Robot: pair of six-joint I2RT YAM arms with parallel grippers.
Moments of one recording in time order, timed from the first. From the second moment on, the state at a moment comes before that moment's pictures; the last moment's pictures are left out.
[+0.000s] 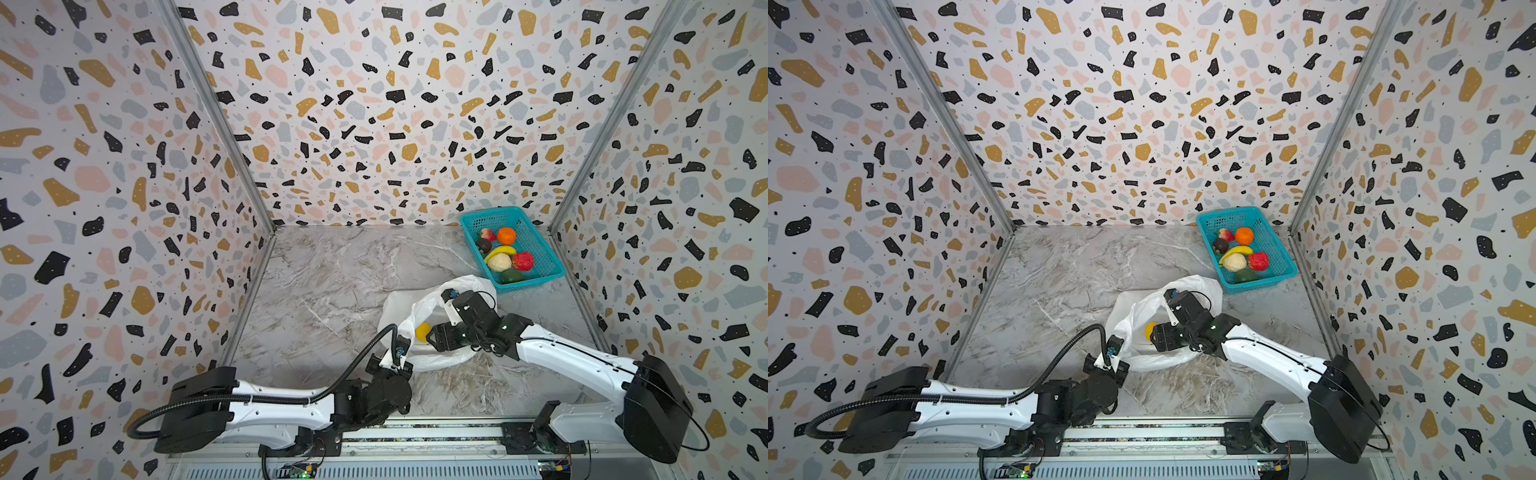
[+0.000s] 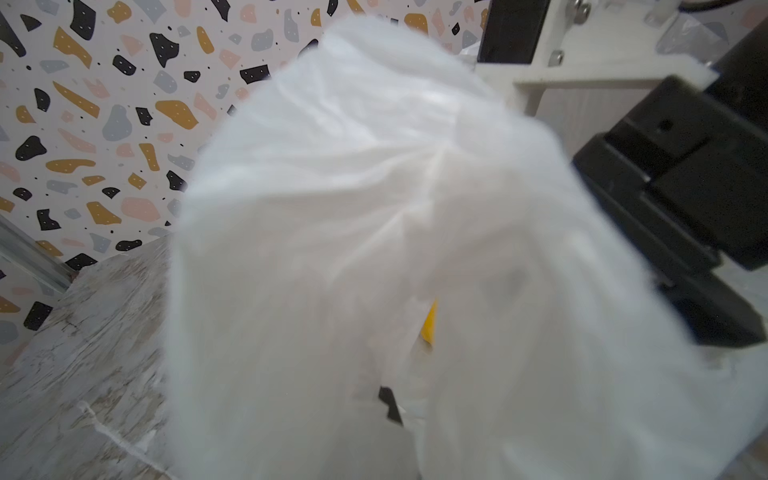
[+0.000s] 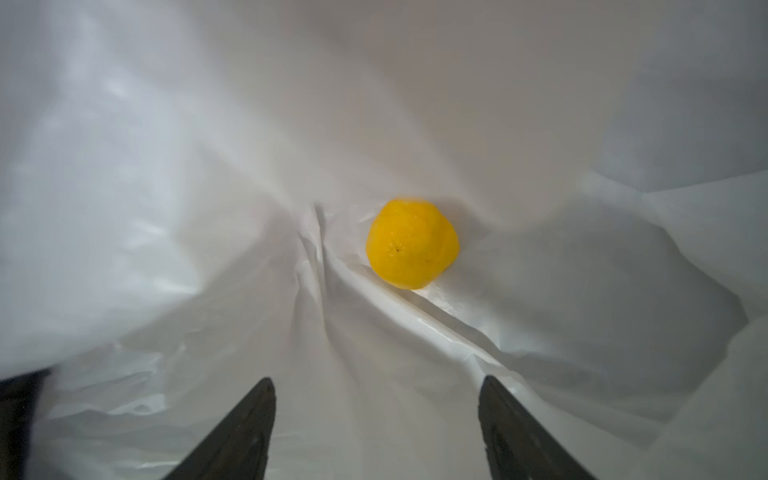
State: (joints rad) left arm -1.41 1.14 0.42 0.19 -1.02 -0.27; right arm 0.81 1.31 0.80 -0.40 -0.14 0.48
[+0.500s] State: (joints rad) left arm -1.41 1.16 0.41 0.21 -1.03 -0.28; right arm 0.84 1.31 0.69 -0.35 -0.13 0.55
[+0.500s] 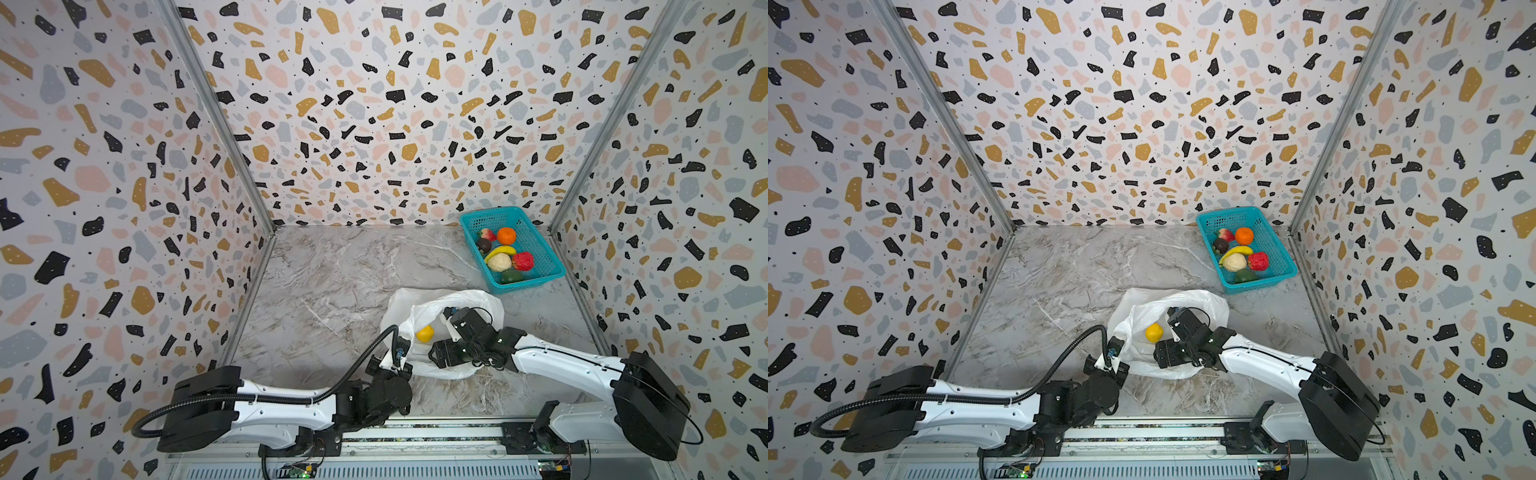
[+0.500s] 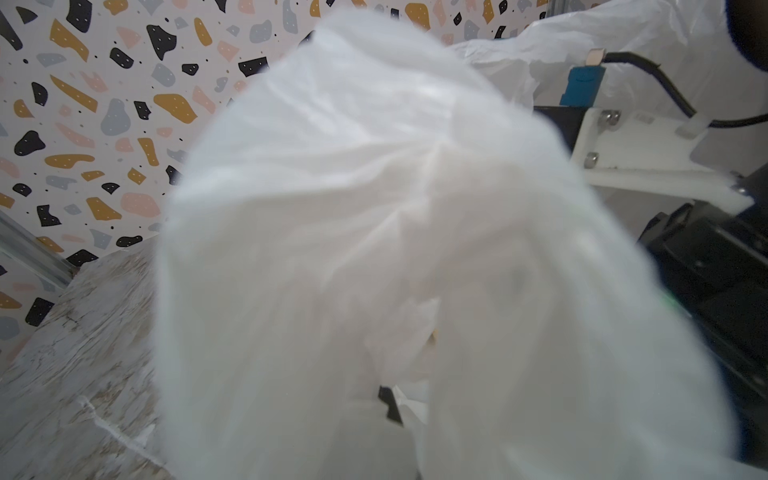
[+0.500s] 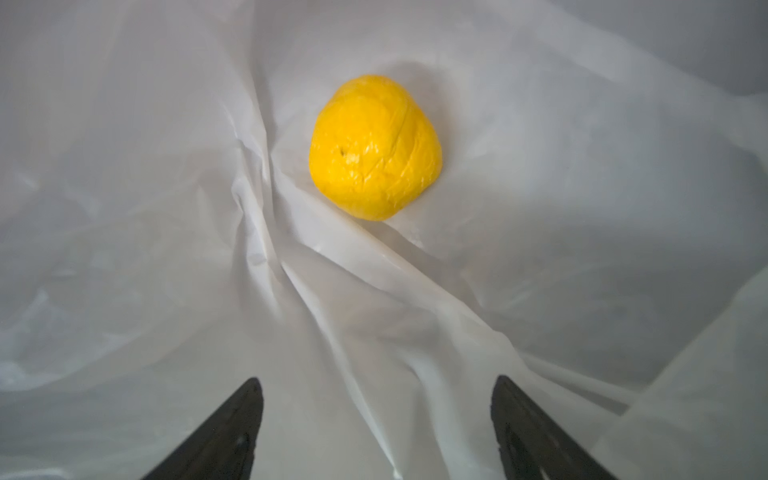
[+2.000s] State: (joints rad) left arm -1.41 1.18 0.40 0.23 -0.99 -0.28; right arm 0.86 1.65 0.79 0.03 0.06 0.62
